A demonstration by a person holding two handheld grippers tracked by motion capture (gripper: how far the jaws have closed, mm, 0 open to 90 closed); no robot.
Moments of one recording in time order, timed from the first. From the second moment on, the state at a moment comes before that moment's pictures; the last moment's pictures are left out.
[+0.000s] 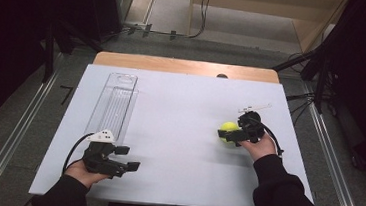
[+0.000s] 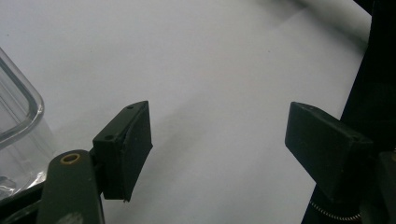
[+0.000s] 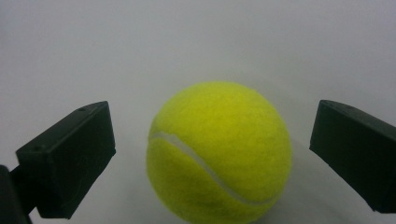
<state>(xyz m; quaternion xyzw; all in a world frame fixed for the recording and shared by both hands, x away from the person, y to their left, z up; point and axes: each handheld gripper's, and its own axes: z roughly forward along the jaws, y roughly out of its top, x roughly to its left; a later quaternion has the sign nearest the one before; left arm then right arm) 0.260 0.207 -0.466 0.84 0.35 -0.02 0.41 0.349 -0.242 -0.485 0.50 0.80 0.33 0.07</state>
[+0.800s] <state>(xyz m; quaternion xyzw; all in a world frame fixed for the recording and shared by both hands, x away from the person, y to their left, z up) 0.260 0.206 -0.466 0.84 0.35 -0.03 0.41 0.352 -0.237 -0.504 0.51 0.81 0.29 0.07</state>
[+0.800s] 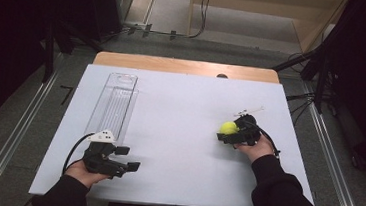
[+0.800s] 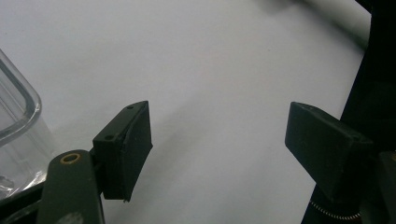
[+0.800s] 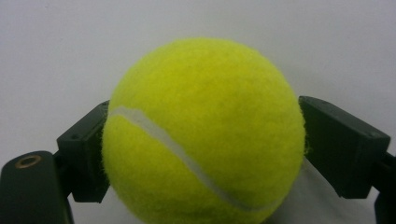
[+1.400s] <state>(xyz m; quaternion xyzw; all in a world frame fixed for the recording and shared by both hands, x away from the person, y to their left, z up) 0.260 0.206 -0.467 0.84 0.35 -0.03 0.41 0.351 -0.234 -0.502 0.49 0.82 0.29 0.07</state>
